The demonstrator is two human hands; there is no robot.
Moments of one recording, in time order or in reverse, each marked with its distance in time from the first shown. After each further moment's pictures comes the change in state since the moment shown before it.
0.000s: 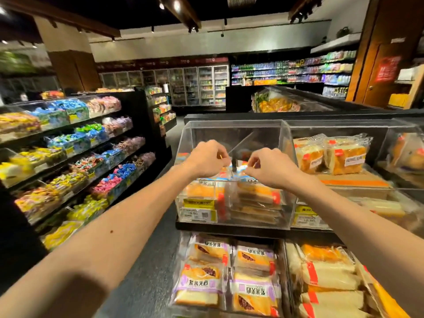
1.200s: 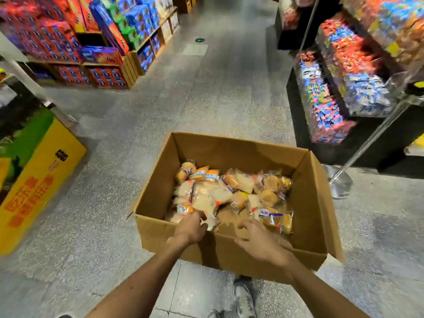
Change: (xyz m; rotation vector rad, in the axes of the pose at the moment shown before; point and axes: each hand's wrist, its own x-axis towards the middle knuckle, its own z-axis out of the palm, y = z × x) left_hand -1.049 -0.220 -0.008 -0.183 0.251 -1.921; right_hand -0.628 -0.607 0.403 -0.010 -1.297 -1.308
